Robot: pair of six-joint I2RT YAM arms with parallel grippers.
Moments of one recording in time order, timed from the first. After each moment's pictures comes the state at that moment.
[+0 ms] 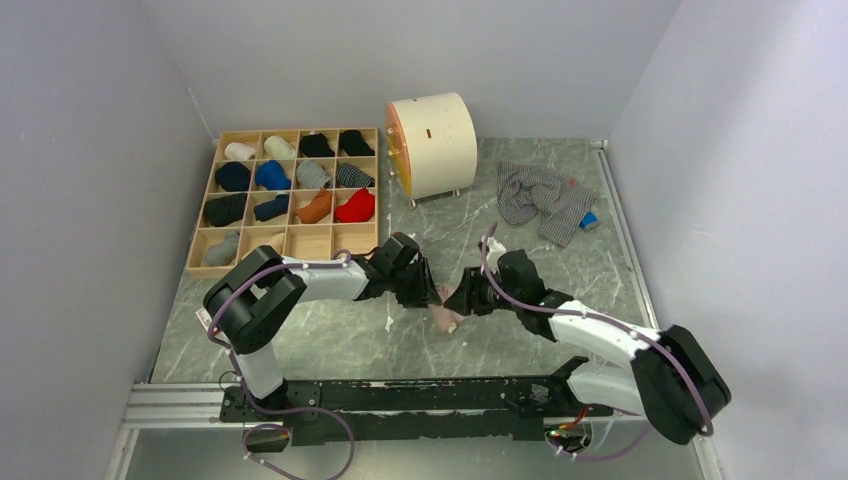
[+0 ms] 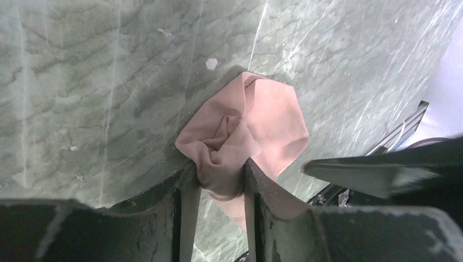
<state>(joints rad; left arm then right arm) -0.82 1.76 0.88 0.01 0.24 -0.95 0.58 1.18 0.33 0.22 -0.40 0.59</state>
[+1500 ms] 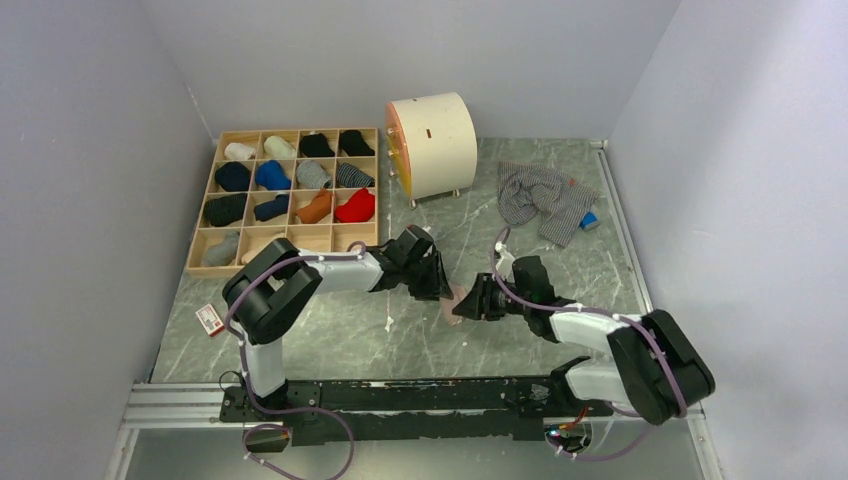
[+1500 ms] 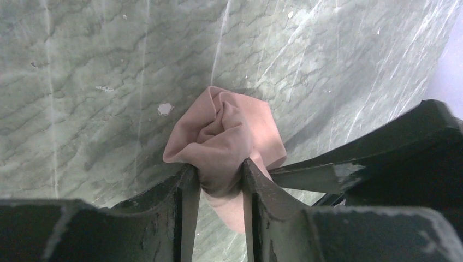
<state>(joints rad) -0.84 1.85 1.02 -0.01 0.24 -0.91 0.43 1.27 0.24 0.39 -0.58 0.59</state>
